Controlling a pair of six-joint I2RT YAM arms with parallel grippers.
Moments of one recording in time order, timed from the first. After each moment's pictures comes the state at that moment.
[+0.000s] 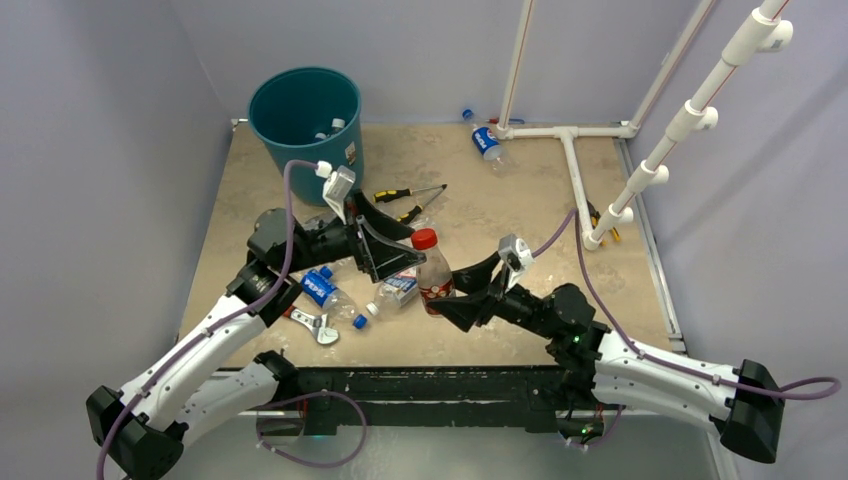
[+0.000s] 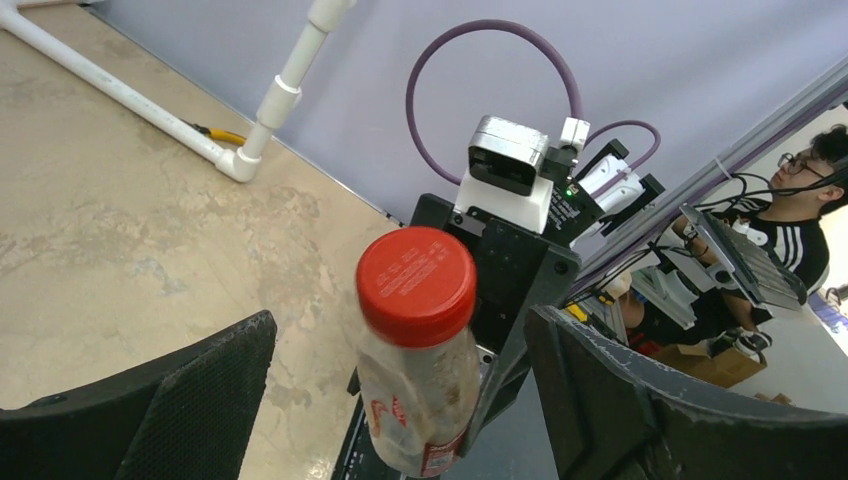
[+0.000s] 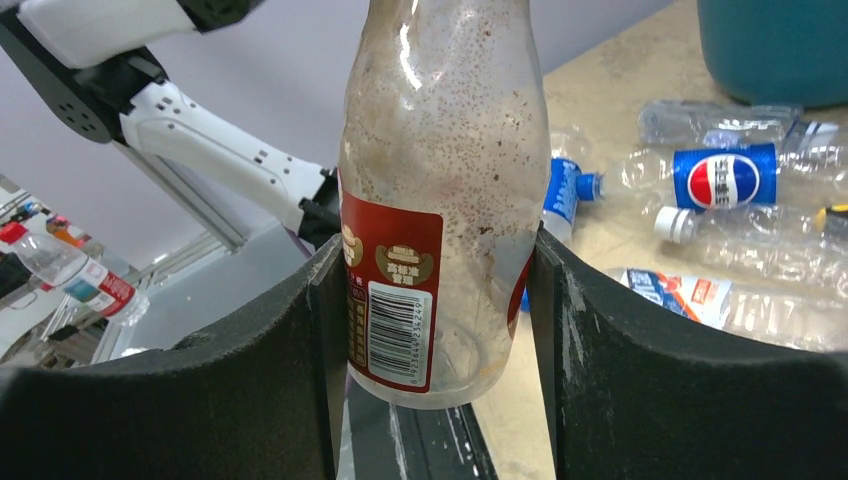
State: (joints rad) left arm -0.61 0.88 0.81 0.22 0.67 -0.70; right arm 1.04 0.72 0.34 0.63 -0.15 0.45
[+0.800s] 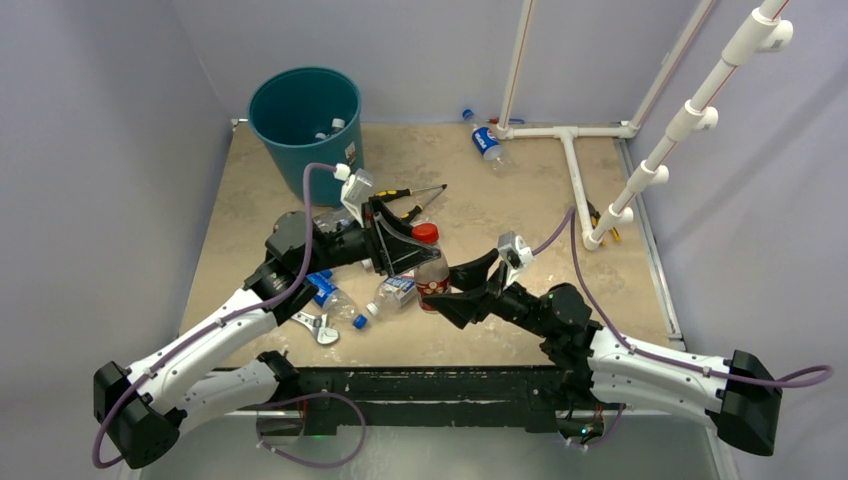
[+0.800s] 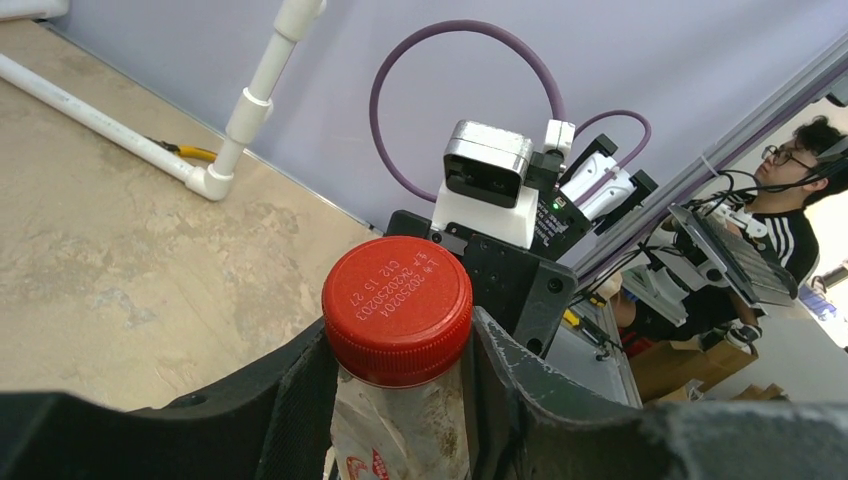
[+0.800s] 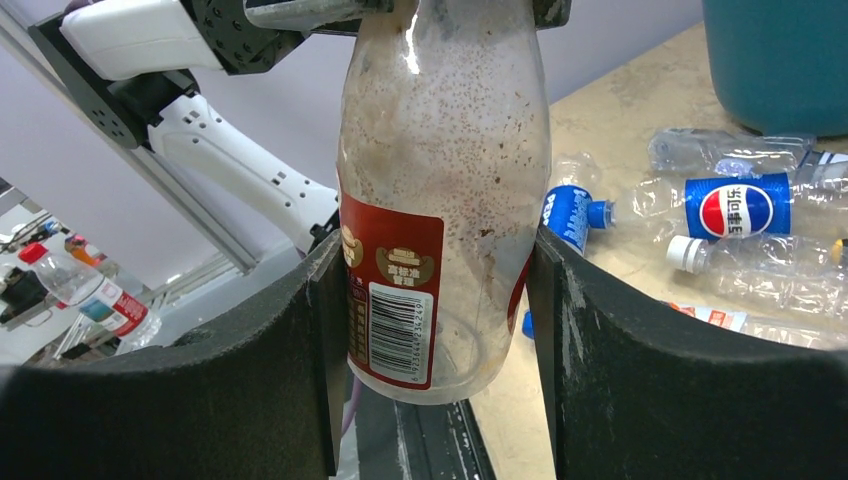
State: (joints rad) left arm -0.73 0.95 0.81 0.33 0.59 -0.71; right arm 1.05 0.79 0.34 0.78 -0.13 0.46
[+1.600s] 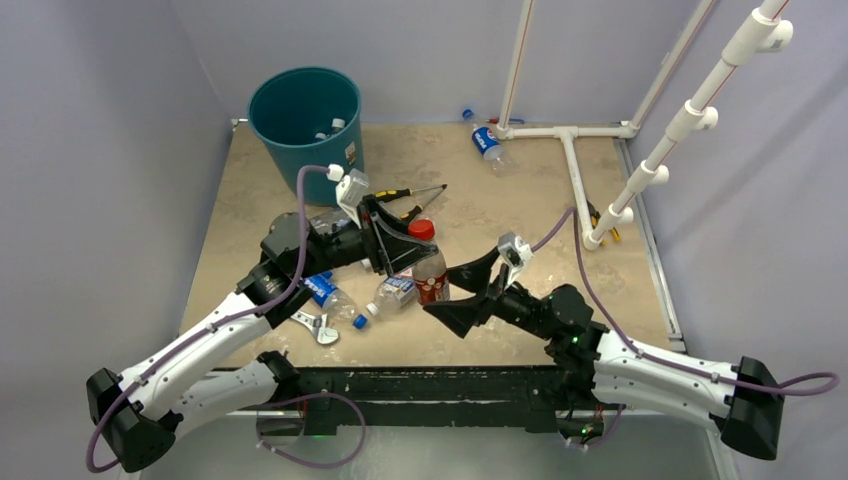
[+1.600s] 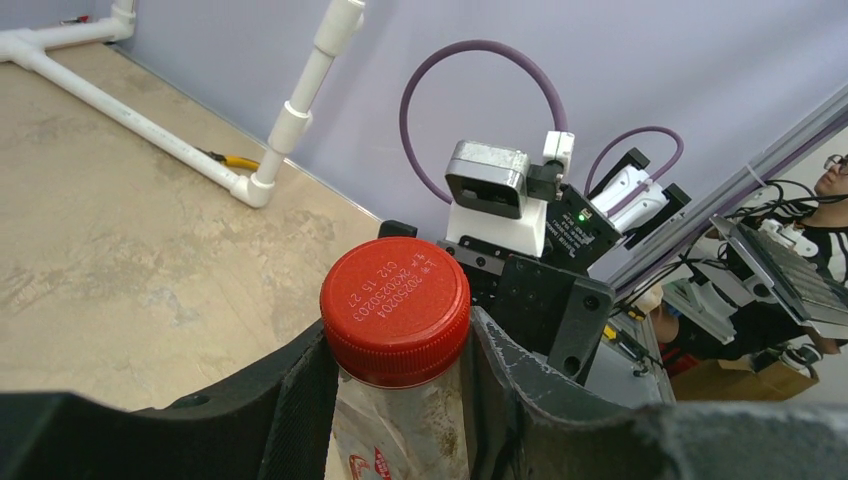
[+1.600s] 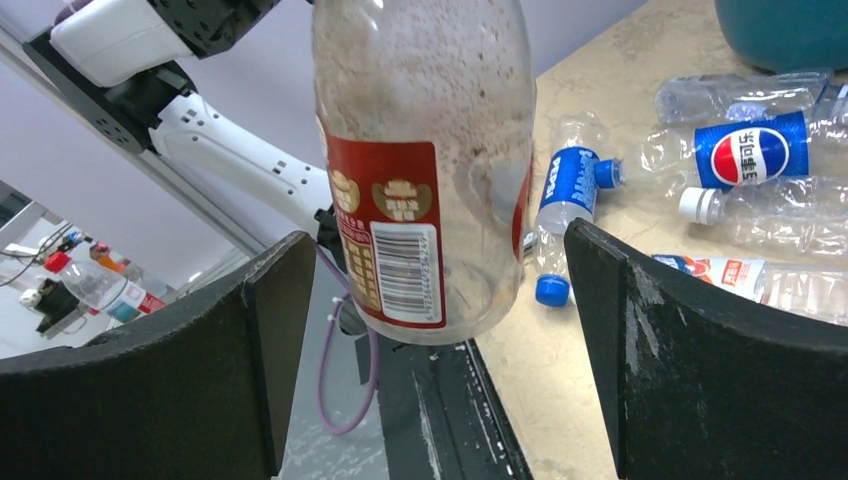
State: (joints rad) left arm -0.75 0.91 0.83 0.24 0.50 -0.62; right arm 1.05 0.73 0.34 0.66 -0.10 0.53
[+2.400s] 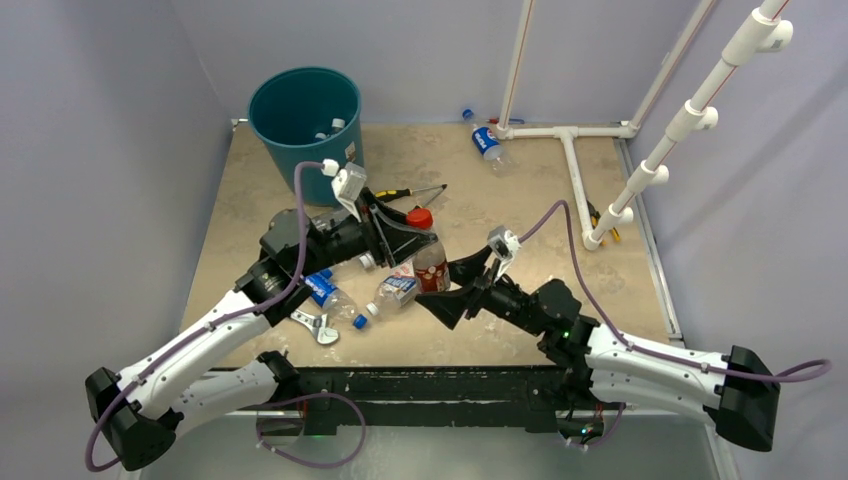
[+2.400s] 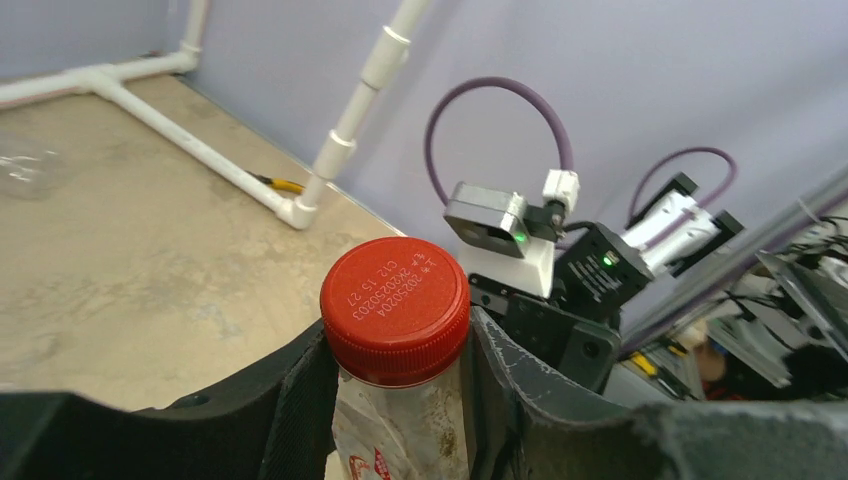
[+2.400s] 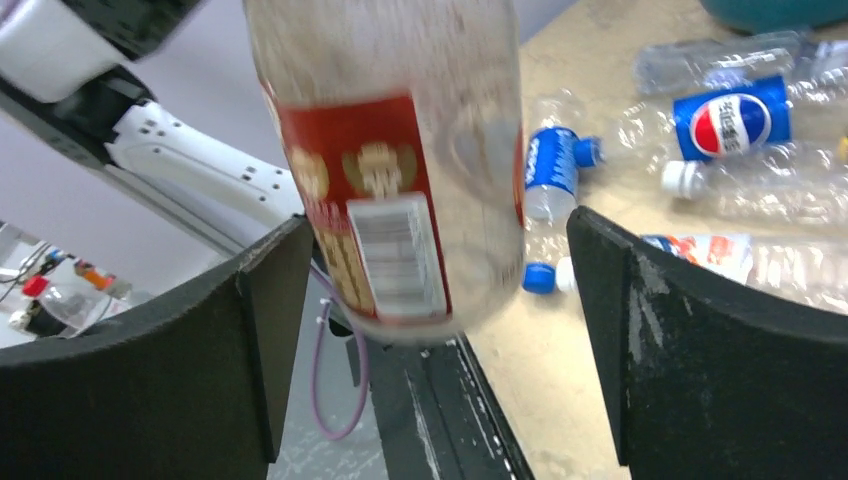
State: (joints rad) left arm -0.75 0.92 0.85 0.25 0.43 -0.61; right arm 1.06 0.83 0.38 0.68 -0.04 0.56
